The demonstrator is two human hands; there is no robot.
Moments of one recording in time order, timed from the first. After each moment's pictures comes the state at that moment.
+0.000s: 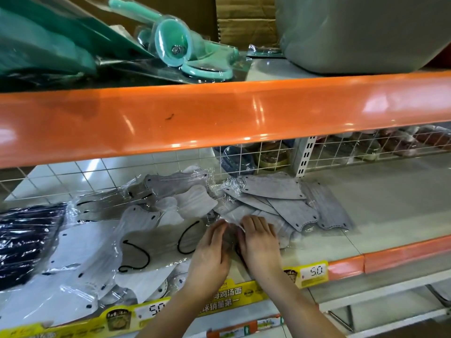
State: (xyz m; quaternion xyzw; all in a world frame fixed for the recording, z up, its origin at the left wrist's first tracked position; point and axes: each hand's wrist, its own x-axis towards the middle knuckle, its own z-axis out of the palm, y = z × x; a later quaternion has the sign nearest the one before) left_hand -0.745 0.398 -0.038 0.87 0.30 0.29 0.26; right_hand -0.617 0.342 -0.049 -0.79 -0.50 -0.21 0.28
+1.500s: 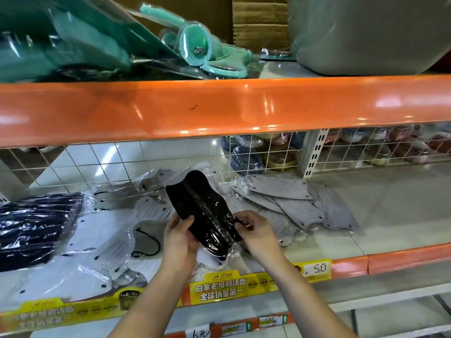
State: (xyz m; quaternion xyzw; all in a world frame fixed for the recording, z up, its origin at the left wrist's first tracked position) left_hand -0.772 0.415 0.017 0.32 0.32 0.47 0.75; right_hand -0.636 0.341 -0.001 -0.72 -0.38 0.25 0.52
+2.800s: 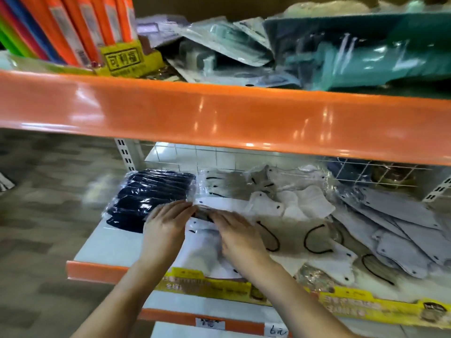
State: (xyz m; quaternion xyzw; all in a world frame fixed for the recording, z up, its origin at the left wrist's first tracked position) left_hand -1.042 0.554 0.002 0.85 0.37 0.35 -0.10; right_hand -0.878 0.474 0.019 -0.66 -0.73 0.01 0.18
